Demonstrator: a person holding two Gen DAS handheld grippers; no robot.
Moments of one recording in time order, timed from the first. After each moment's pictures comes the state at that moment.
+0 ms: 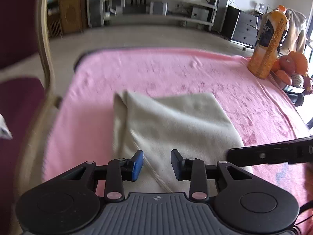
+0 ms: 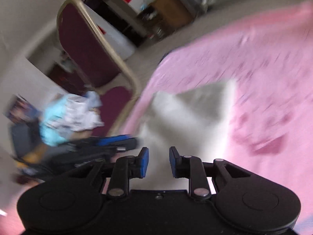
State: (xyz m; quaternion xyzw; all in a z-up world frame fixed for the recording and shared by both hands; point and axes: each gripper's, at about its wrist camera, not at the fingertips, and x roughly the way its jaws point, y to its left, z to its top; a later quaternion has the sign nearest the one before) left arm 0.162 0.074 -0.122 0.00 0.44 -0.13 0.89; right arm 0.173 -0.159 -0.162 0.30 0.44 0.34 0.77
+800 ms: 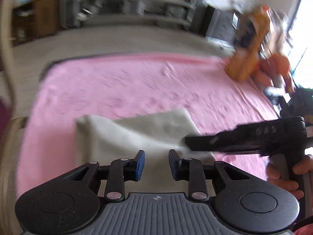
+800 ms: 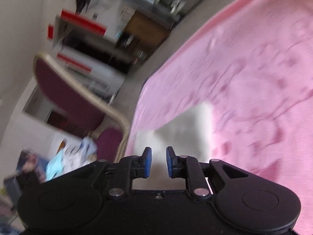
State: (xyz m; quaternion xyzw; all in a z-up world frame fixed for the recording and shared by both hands) left arm 0.218 0.035 -0.117 0.02 0.44 -0.21 0.87; right arm 0.214 -0.178 -0.184 0.40 0.43 0.28 0.76
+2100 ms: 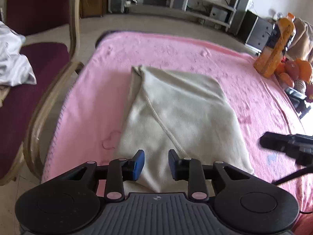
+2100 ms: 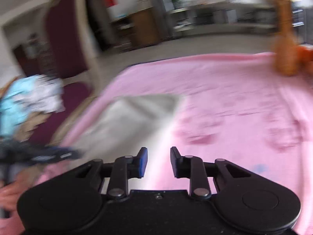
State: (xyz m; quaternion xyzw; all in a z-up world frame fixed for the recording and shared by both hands) left arm 0.090 0.088 -0.132 -0.03 0.46 -0.08 0.89; right arm 0.085 -0.160 -0.136 0.11 0.38 0.23 0.89
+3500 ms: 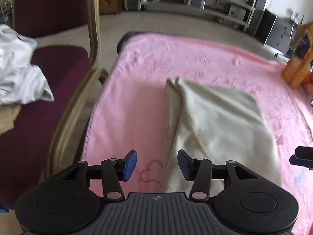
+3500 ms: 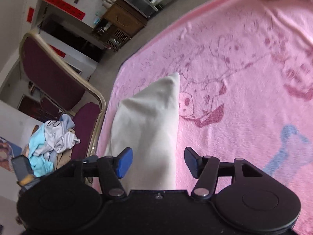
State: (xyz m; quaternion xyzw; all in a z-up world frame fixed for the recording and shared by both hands) left arm 0.145 0.125 -0.130 -0.03 0.47 -0.02 0.88; right arm 0.140 -0.222 -0.176 0.33 0.47 0.19 0.80
